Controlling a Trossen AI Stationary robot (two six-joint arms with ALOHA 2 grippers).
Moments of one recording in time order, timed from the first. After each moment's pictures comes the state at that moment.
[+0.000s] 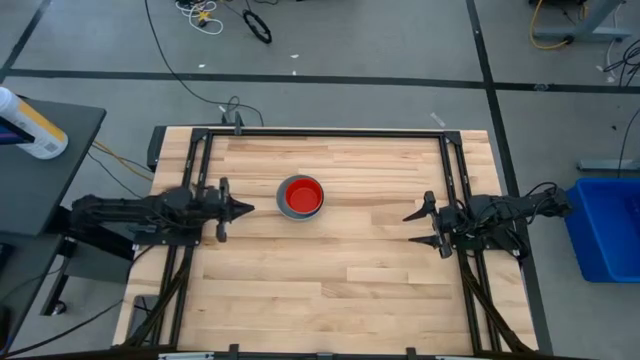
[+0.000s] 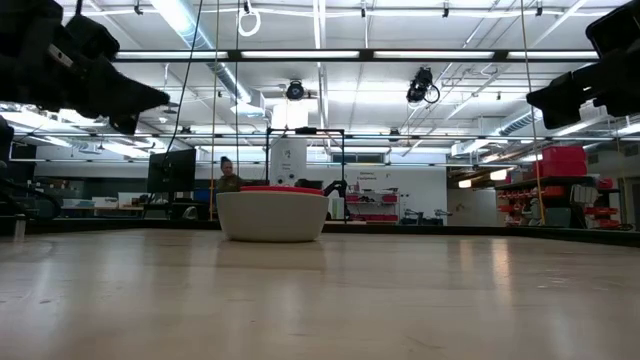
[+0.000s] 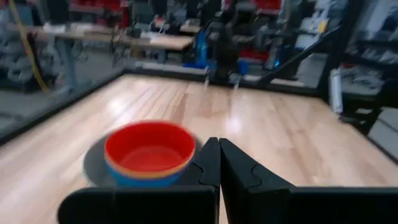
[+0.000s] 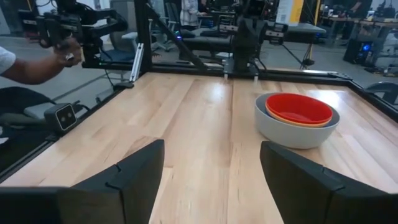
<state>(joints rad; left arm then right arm) 0.00 0.10 0.02 -0.01 -0.12 -0.11 0.24 0.00 0.09 -0.22 0.06 -0.01</state>
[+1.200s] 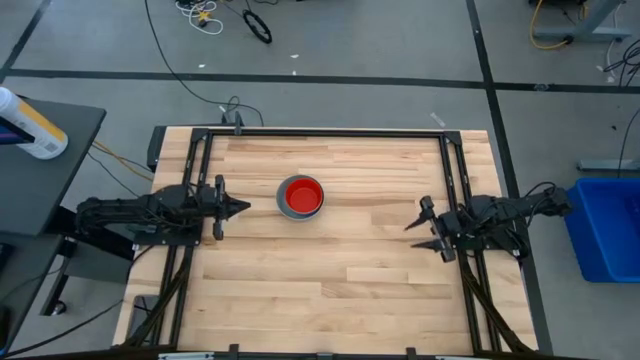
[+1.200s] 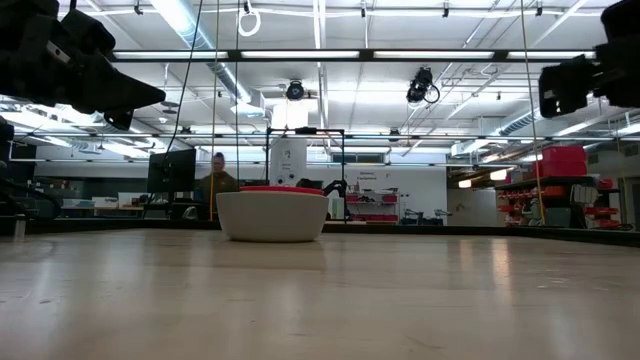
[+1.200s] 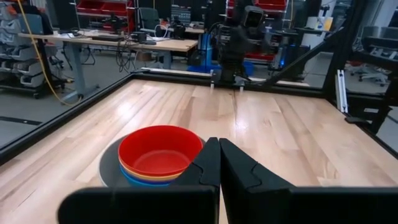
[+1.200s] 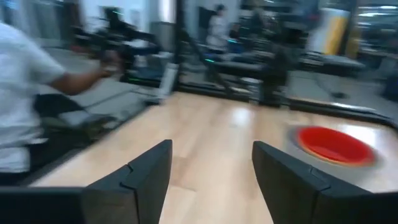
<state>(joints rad) 0.00 0.00 0.07 -0.13 -0.14 -0.09 0.24 0.02 0.04 -0.07 -0.04 -0.07</state>
